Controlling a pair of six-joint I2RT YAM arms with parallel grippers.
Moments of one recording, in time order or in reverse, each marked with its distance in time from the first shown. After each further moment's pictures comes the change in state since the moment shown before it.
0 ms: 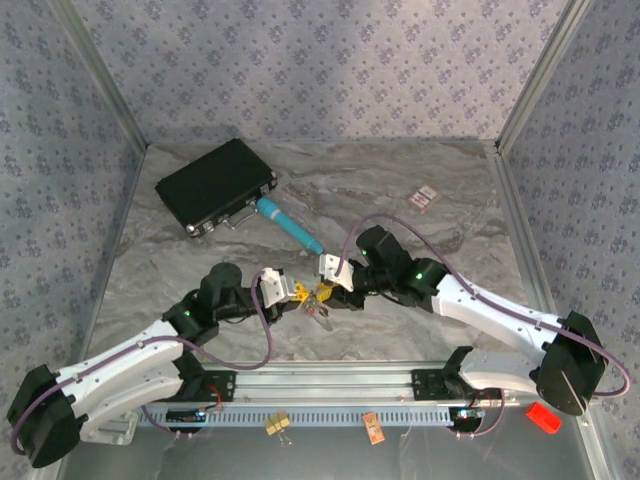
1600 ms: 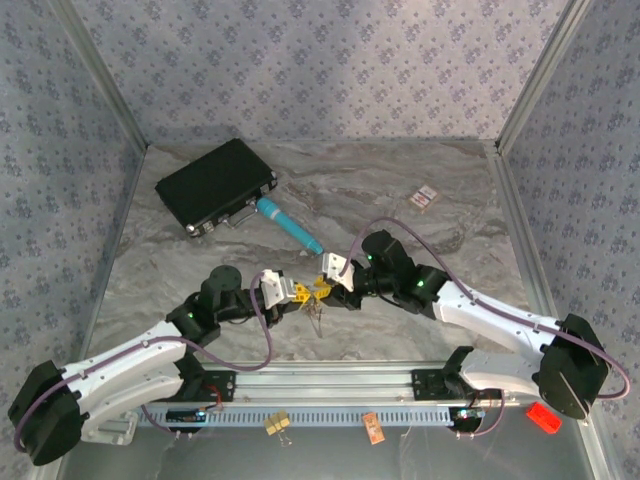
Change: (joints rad) left arm 0.000 0.021 -0.048 0.116 0.022 -0.026; right arm -0.004 -0.024 -0.099 0.209 -0.015 0.060
